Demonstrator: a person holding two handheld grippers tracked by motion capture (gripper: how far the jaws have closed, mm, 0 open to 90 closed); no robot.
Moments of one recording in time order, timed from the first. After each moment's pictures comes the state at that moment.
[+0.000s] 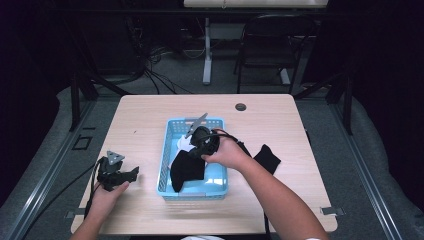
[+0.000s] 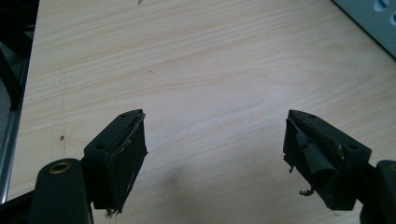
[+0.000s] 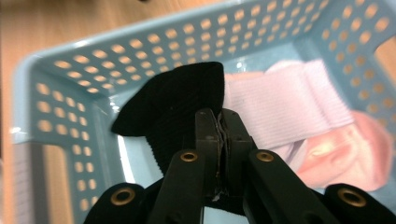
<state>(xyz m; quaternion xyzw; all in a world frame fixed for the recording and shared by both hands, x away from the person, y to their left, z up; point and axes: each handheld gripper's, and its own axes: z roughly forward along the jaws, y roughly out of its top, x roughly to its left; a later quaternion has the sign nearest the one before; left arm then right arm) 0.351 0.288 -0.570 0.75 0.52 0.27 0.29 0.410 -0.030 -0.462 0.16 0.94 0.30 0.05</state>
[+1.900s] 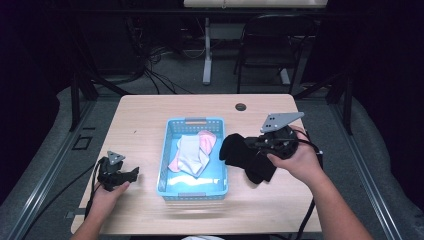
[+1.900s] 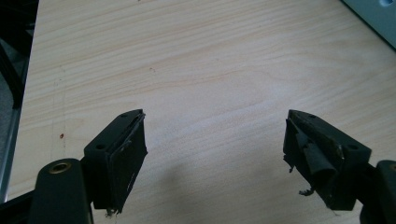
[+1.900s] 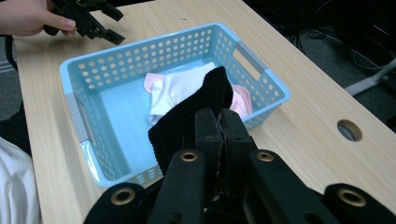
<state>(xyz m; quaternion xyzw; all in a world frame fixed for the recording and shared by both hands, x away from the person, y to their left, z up) 0.351 0.288 -0.571 0.76 0.53 0.27 0.28 0.336 -0.200 -0.381 0.23 0.87 0.40 0.17</state>
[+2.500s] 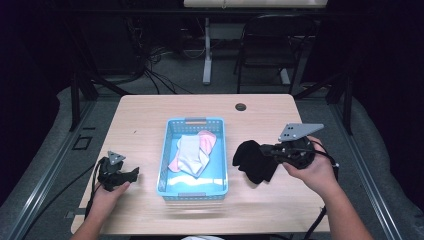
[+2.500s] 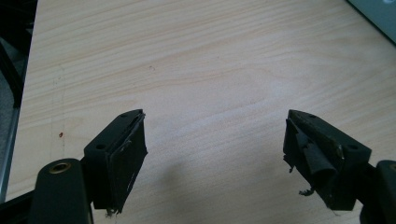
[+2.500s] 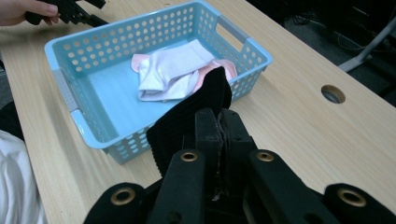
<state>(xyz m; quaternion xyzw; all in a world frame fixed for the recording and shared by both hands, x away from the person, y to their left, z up) 0.352 0.287 -0.572 0.76 0.52 0.27 0.28 0.320 -0.237 -0.400 0.27 0.86 0.40 0.18</state>
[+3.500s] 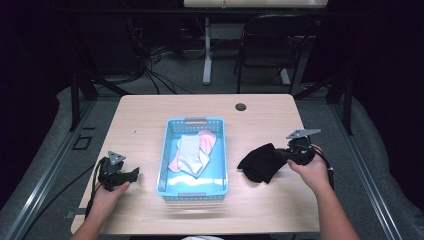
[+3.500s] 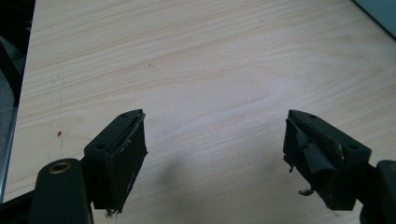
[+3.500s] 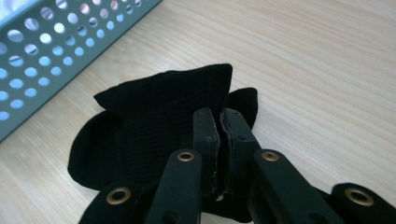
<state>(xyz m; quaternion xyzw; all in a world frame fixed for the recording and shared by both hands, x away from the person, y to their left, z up) 0.352 0.287 -0.573 0.76 0.53 0.27 0.28 0.384 -0.294 -0.508 0.44 0.82 0.34 0.14</state>
